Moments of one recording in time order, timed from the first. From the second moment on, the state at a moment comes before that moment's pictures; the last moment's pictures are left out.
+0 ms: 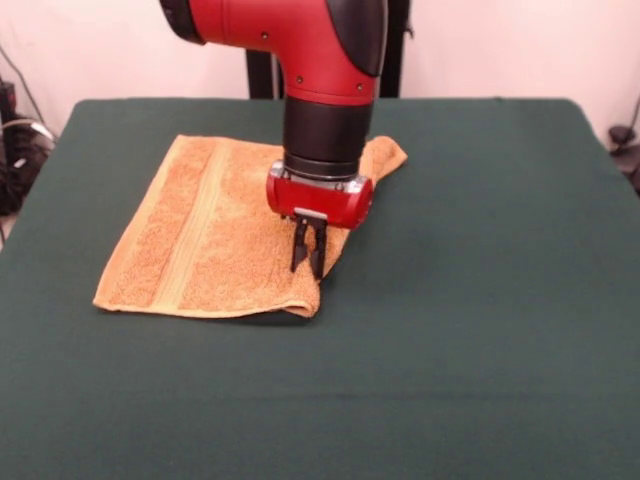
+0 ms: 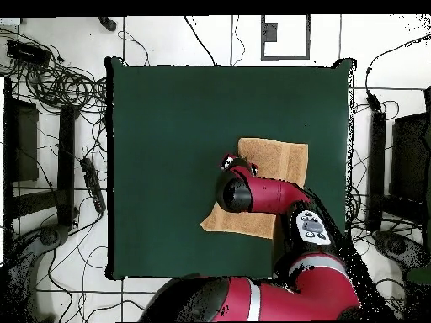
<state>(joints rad) -0.24 -0.39 -0.02 1.62 -0.21 0.01 2.09</state>
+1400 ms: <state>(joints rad) -0.76 -0.85 0.46 1.97 -0.27 0.08 2.09</state>
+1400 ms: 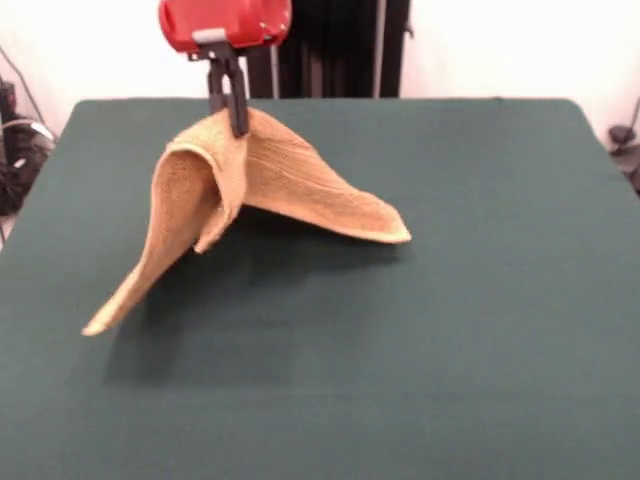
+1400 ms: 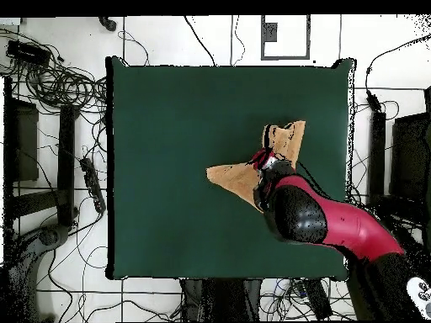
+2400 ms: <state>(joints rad) -0.59 -0.83 0.46 1.95 -0.38 -0.02 2.09</state>
